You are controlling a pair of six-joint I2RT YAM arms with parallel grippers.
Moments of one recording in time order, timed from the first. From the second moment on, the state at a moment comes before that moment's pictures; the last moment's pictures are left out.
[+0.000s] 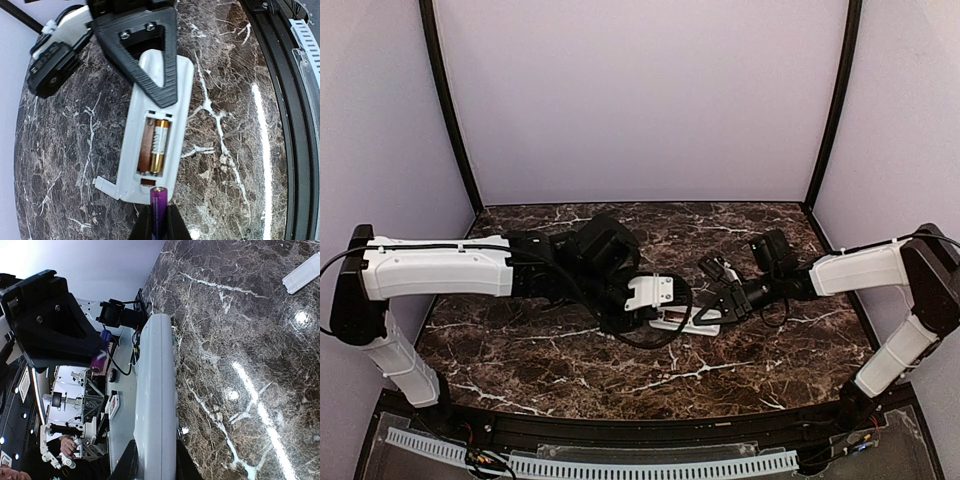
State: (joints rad) left arm -1.10 1.61 1.29 -0.51 0.05 0.57; right arm 0.56 1.54 0.72 -0.02 -1.17 0.40
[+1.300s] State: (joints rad) left arm -1.17 1.76 1.42 -0.62 -0.12 0.66; right arm 0.64 1.65 0.71 0.25 -1.20 0.59
